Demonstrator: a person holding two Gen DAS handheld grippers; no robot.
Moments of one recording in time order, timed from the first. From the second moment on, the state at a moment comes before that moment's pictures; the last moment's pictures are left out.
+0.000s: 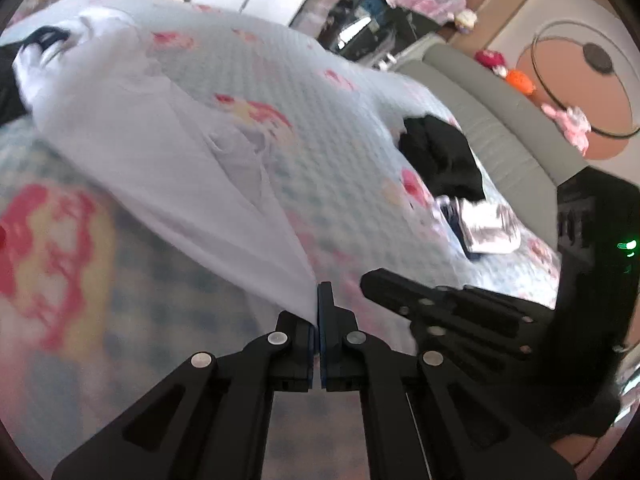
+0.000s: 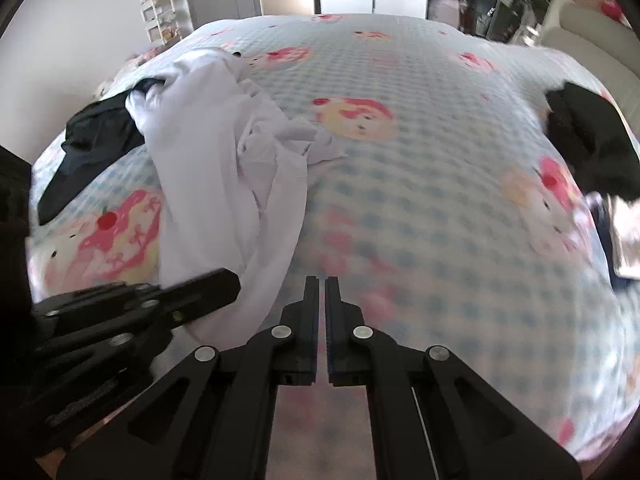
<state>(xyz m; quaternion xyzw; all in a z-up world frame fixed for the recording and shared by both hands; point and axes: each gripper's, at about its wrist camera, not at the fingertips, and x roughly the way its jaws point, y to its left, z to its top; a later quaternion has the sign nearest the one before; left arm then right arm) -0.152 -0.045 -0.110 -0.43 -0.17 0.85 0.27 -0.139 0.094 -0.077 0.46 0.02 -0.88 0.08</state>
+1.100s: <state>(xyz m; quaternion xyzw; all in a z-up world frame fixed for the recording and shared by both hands) -0.078 -0.060 -0.130 -0.48 -0.26 0.82 0.18 -0.091 0.107 -0.133 0.51 0.01 -0.85 0.11</state>
